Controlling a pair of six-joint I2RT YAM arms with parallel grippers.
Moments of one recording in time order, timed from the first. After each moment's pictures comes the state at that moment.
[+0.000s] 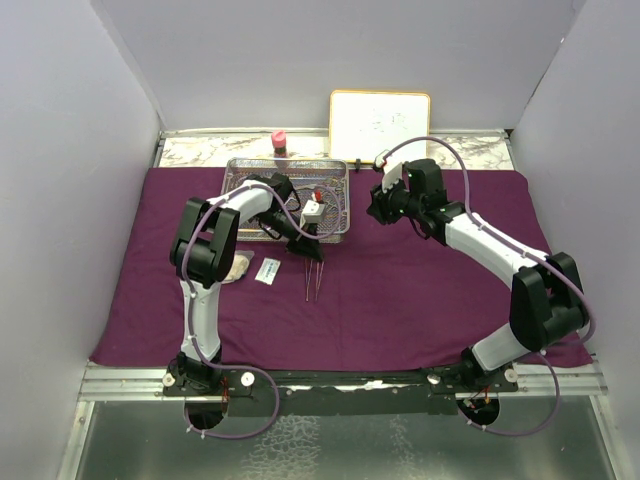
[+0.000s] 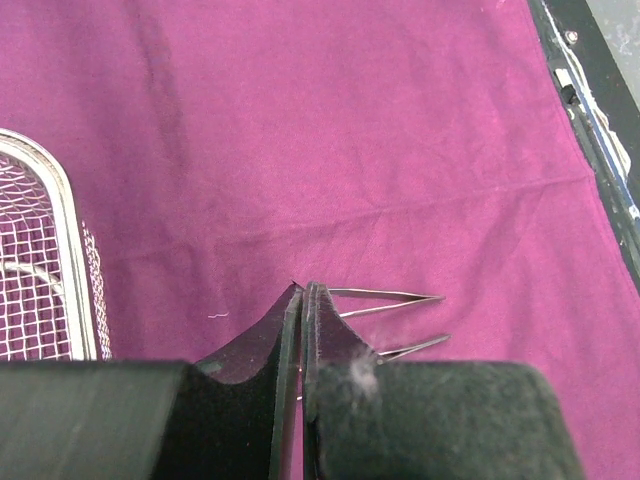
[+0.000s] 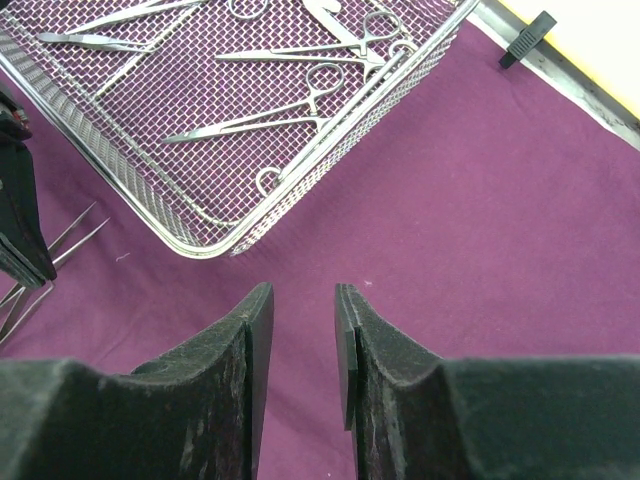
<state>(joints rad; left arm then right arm) -0.36 2.09 1.48 -1.08 1.20 1.37 0.42 1.54 1.05 -0.06 -0.30 -0.18</state>
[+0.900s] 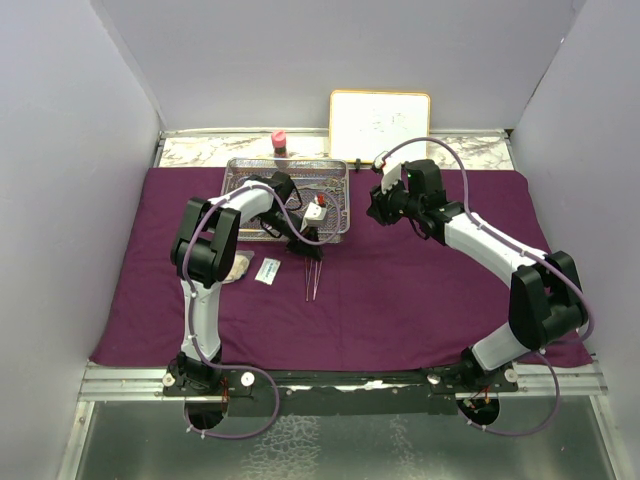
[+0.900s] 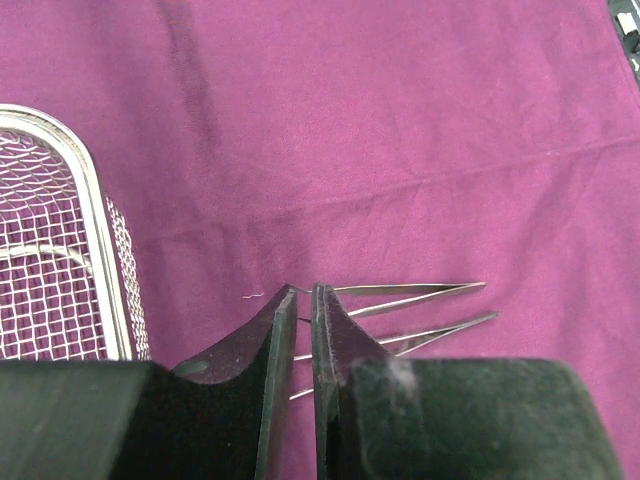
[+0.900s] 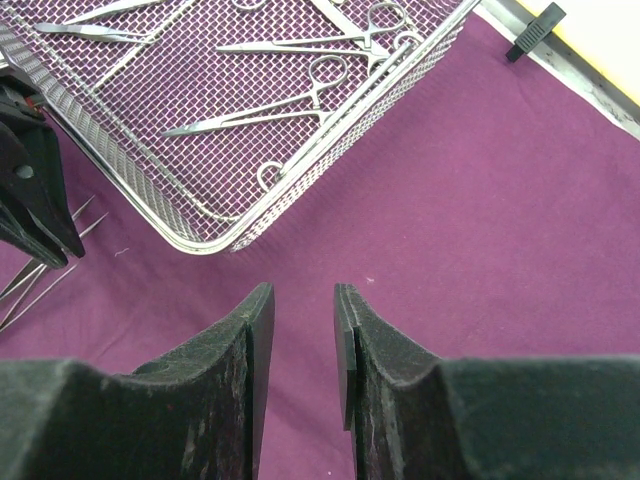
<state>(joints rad) -0.36 2.10 1.48 -1.01 1.13 1.39 0.42 1.54 1.05 -0.07 -0.31 -0.18</state>
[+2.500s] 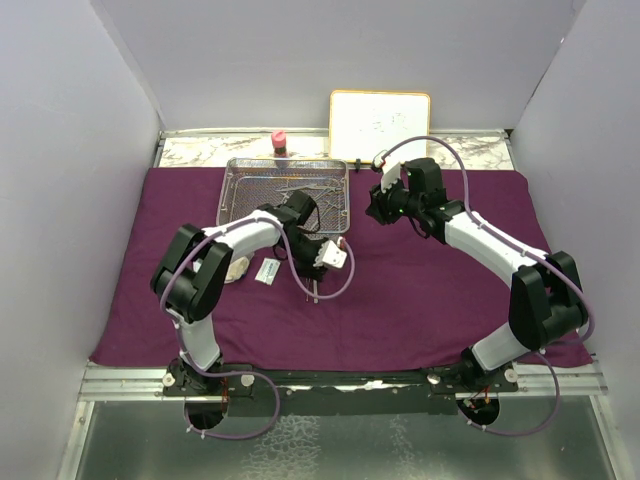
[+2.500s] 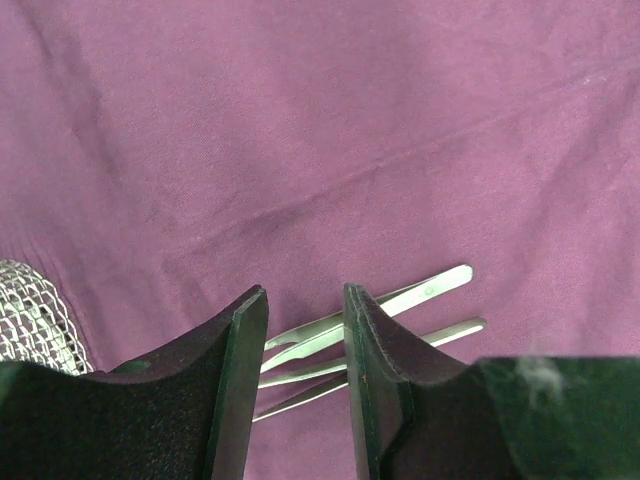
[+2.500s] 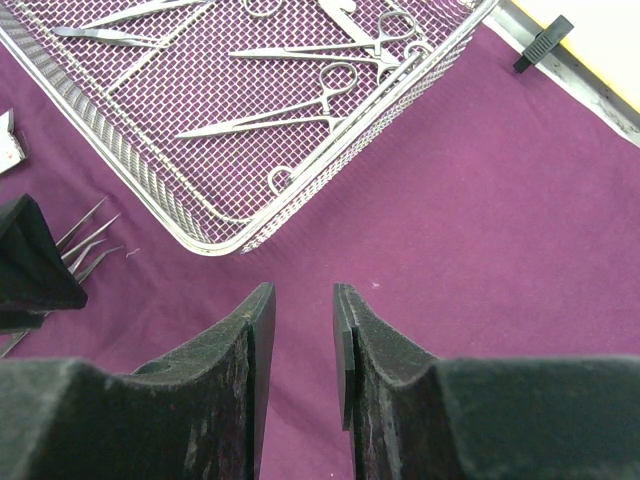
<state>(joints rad) -0.56 1.81 1.15 -0.66 0.79 1.28 0.42 1.54 1.06 -0.08 -0.33 -0.19</state>
